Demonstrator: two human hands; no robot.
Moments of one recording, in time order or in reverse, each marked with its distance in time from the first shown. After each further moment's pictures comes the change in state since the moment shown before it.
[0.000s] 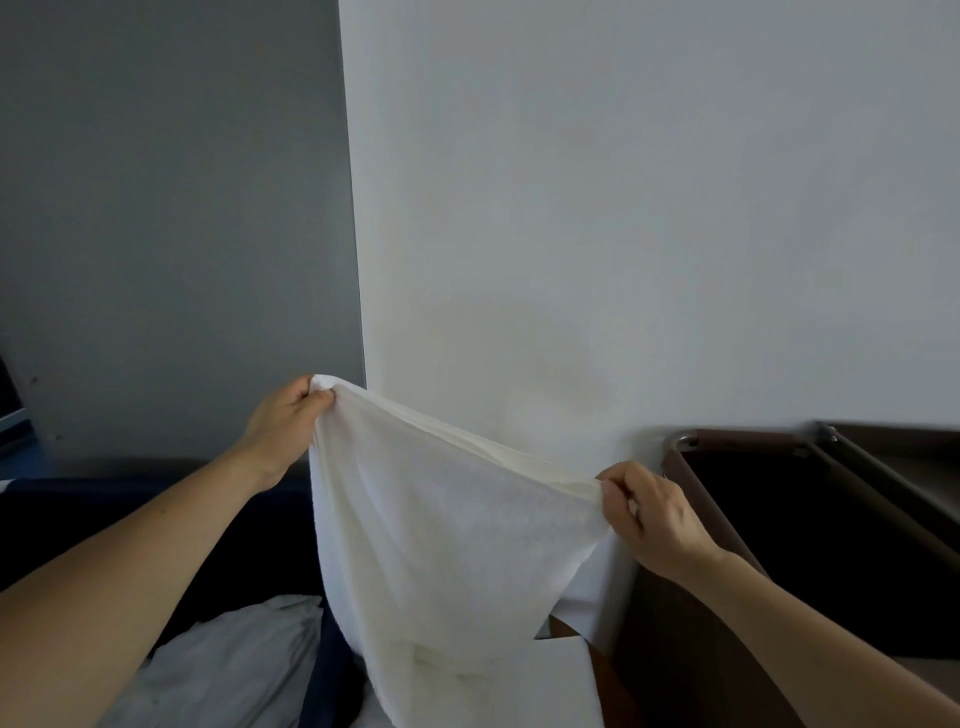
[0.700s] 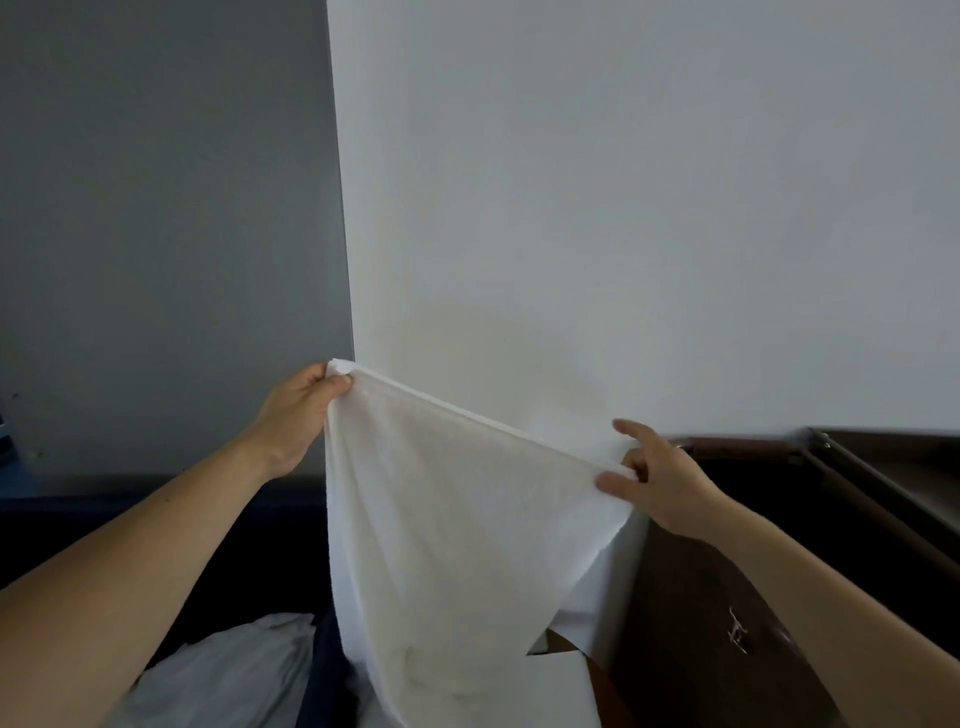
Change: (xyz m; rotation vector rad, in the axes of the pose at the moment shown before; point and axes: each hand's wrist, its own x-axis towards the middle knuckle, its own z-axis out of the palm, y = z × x) left_hand 0.016 0.030 0.015 -0.158 -0.047 0.061; right_hand 0.044 0.014 -0.034 0.016 -0.299 0.547
